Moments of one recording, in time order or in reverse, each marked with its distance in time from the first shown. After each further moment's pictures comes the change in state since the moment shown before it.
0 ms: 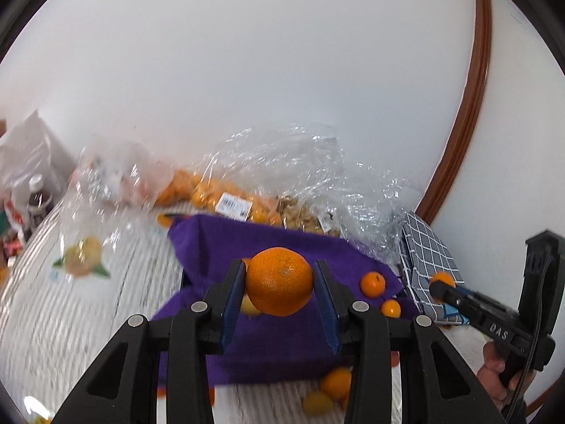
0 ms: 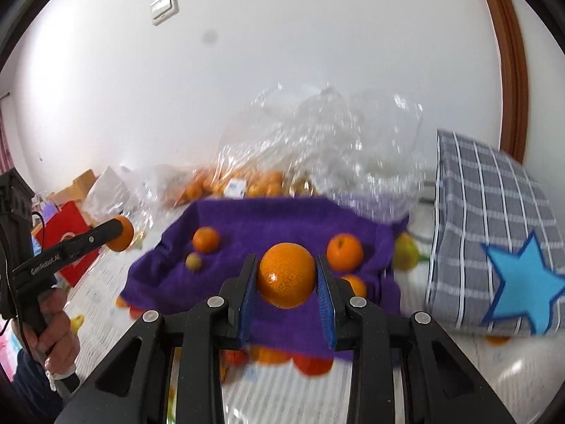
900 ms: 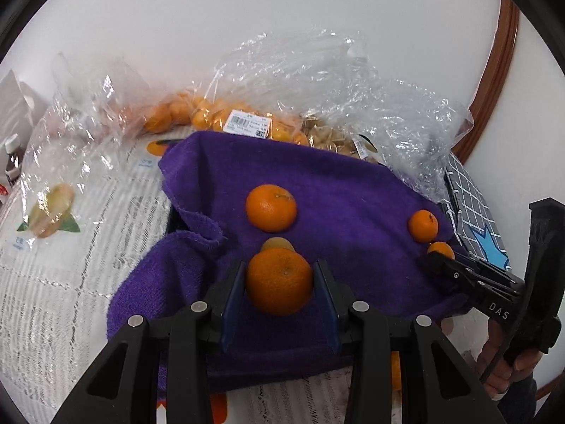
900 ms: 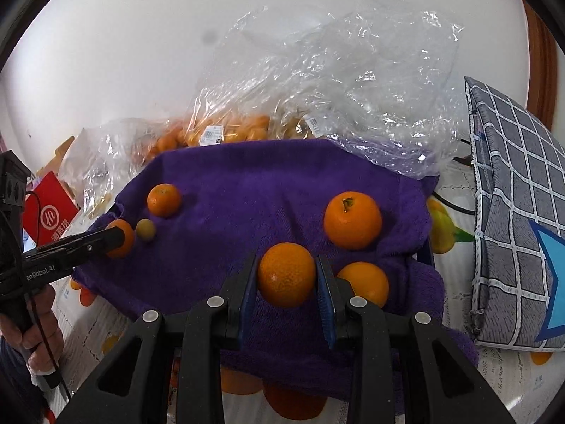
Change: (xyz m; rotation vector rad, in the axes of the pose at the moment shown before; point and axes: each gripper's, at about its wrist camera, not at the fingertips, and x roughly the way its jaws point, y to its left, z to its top) left arm 0.077 0.017 -0.037 0.012 0.269 0.056; right arm 0.089 -0.020 -0.032 -0.009 0.178 0.005
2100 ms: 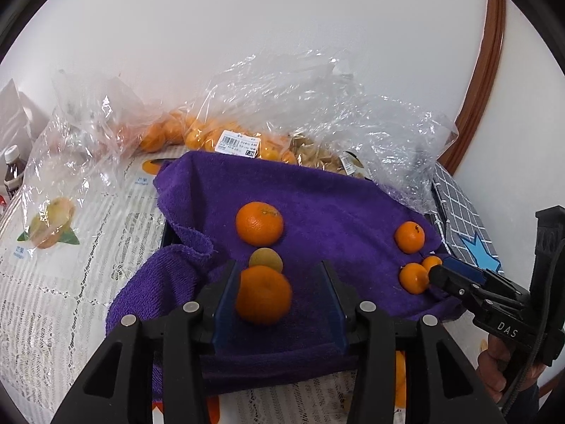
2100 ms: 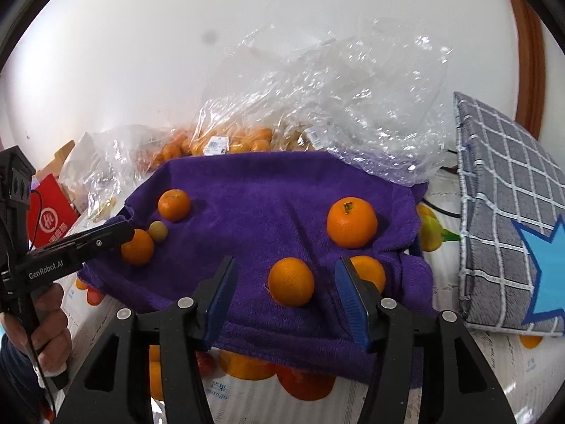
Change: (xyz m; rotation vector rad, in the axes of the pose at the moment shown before) left arm -0.016 -0.007 -0.001 0.014 -0.081 -0.022; right arm -0.027 0.012 -0.003 0.003 -0.049 -0.034
